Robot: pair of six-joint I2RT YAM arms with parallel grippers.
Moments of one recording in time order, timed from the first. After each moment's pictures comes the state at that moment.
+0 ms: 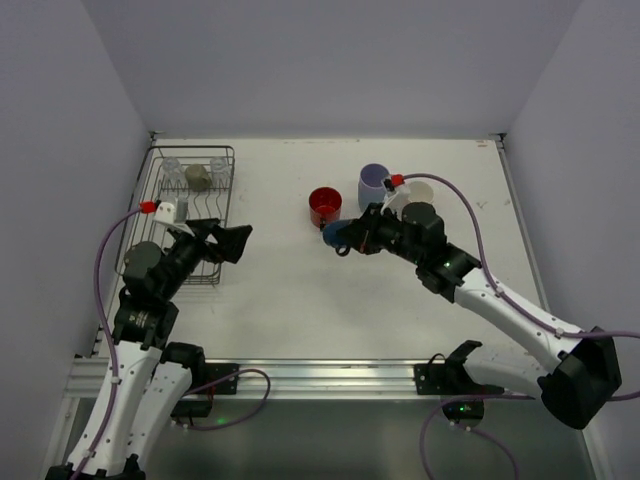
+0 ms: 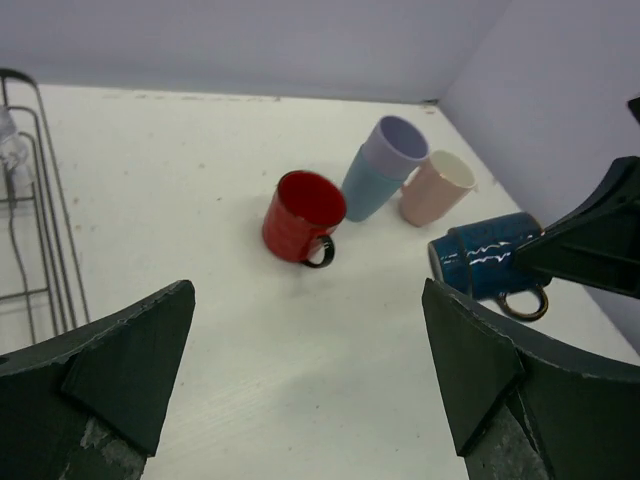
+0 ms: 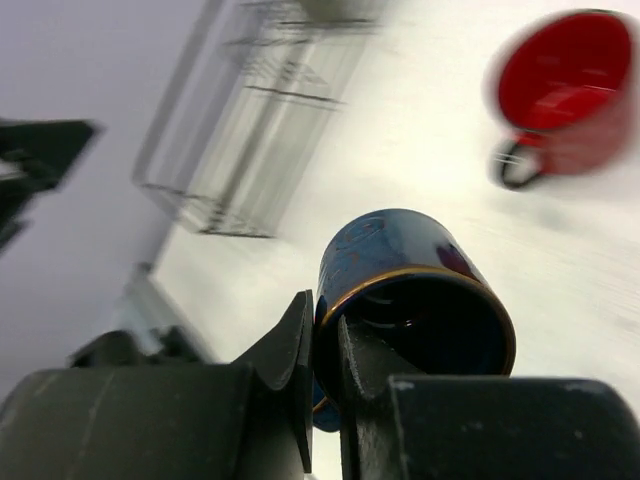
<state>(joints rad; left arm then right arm) -0.16 0.54 0.63 -0.10 0.35 -0.42 0.70 1.10 0.81 0.08 -0.20 0.70</state>
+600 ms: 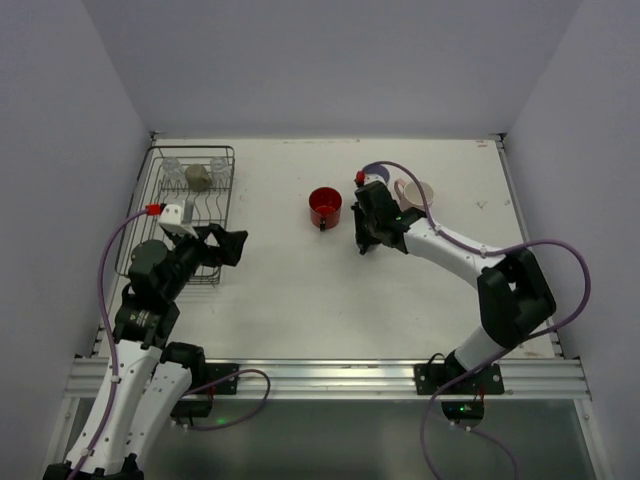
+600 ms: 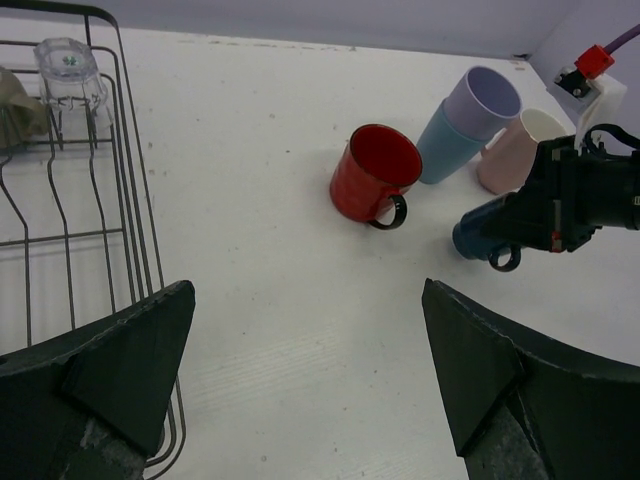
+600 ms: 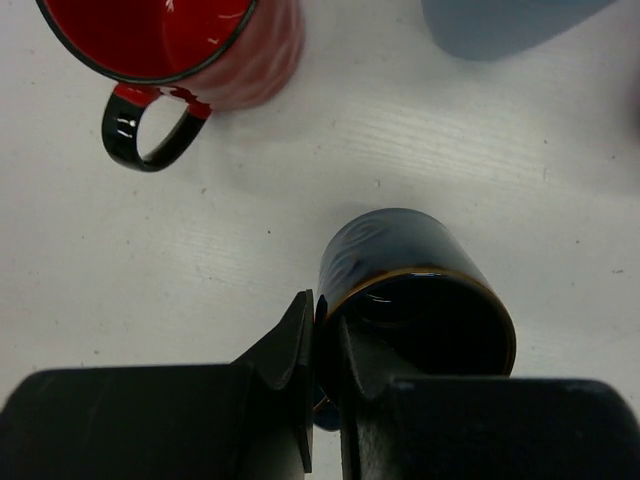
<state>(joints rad) -0.18 0.53 0.62 -0.26 0.21 -0.30 0.60 1.58 1.08 -0.37 0.16 0.40</state>
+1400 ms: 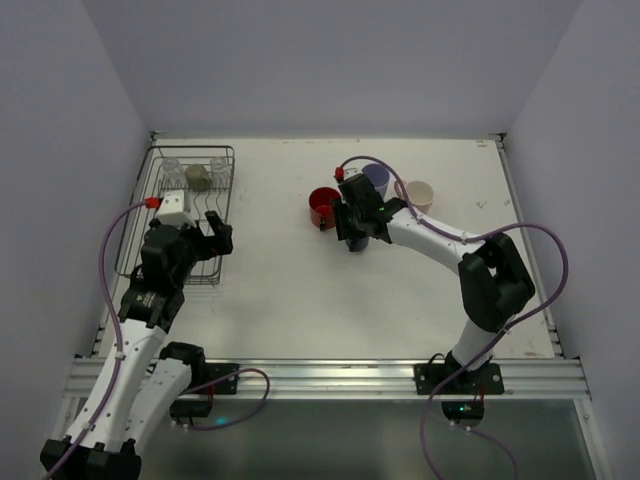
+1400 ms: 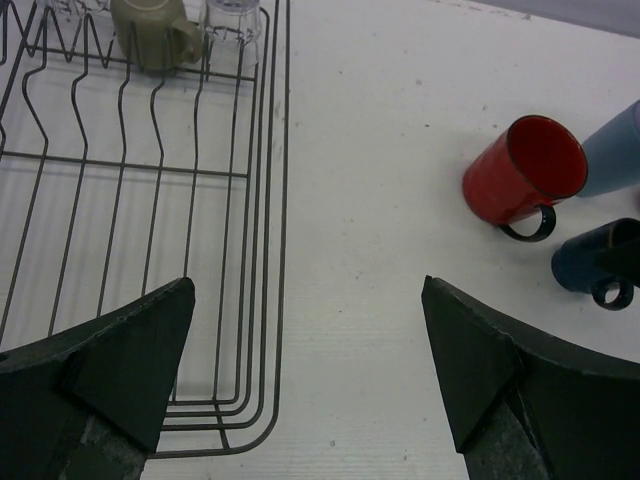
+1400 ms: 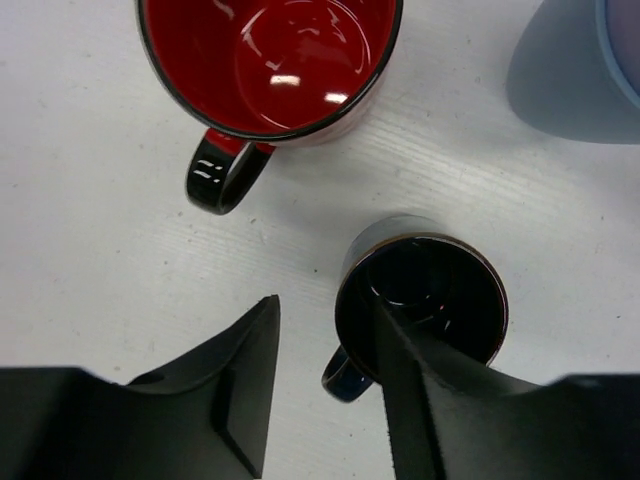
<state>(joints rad) -0.18 0.64 0.64 -0.32 -0.08 -0.29 0.65 1.76 1.26 -0.39 0.15 0.31</state>
